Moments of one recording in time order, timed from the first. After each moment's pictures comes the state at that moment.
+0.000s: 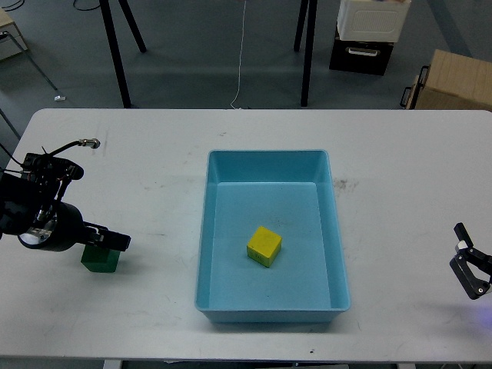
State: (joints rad) left arm -1.22 0.83 0.26 -1.46 1.15 -0.49 0.20; right arm -0.57 -0.16 1.68 1.70 0.31 0.49 -0.23
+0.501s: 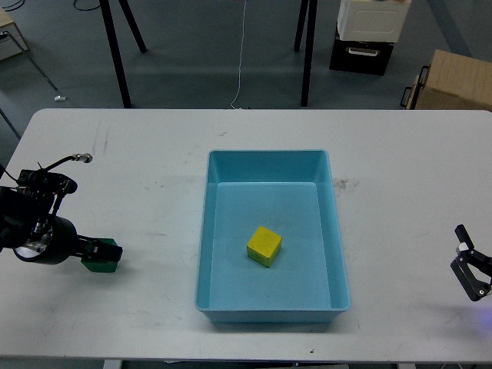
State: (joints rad) left arm -1.14 0.81 0.25 -1.42 1.15 -0.49 0.20; right arm -0.57 -0.16 1.68 1.70 0.31 0.49 -0.23
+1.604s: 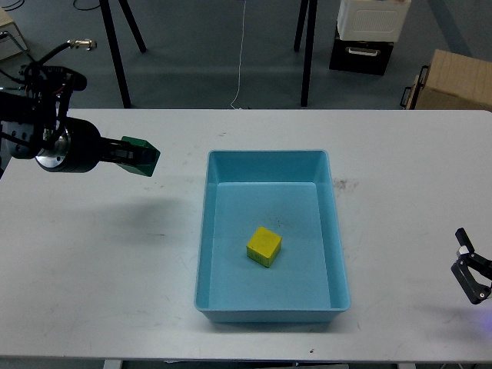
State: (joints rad) left arm -1.48 0.71 0.11 -1.46 1.03 -0.49 0.21; right arm -0.59 -0.16 1.69 1.70 0.31 0.49 -0.22
